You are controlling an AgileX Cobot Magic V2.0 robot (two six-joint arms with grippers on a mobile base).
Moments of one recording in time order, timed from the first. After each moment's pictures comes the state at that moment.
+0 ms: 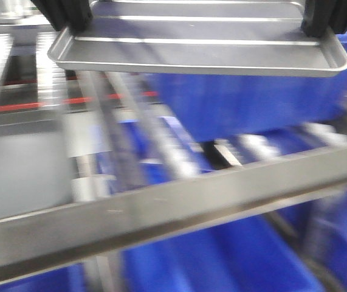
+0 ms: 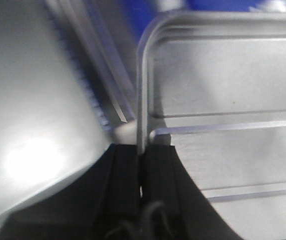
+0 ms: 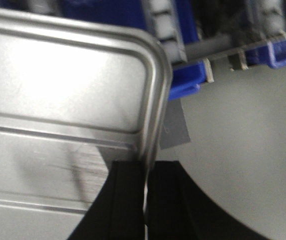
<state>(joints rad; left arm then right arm) -0.75 1.51 -1.48 0.19 1.09 -0.62 0.56 1.43 -1.38 -0.23 1.18 0.58</state>
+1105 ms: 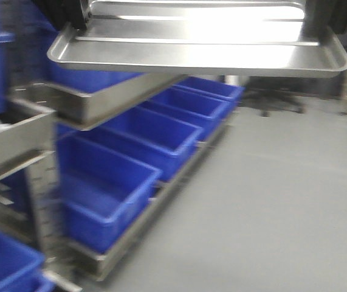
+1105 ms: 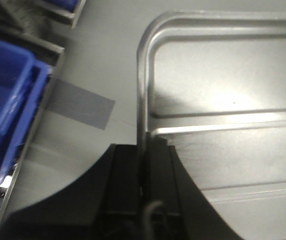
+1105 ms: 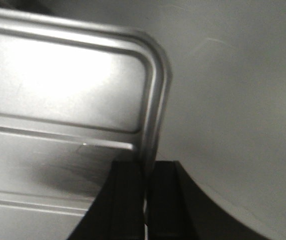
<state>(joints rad) -0.75 1.51 -1.48 0.19 1.09 -0.62 0.56 1.43 -1.38 -0.23 1.18 0.58</state>
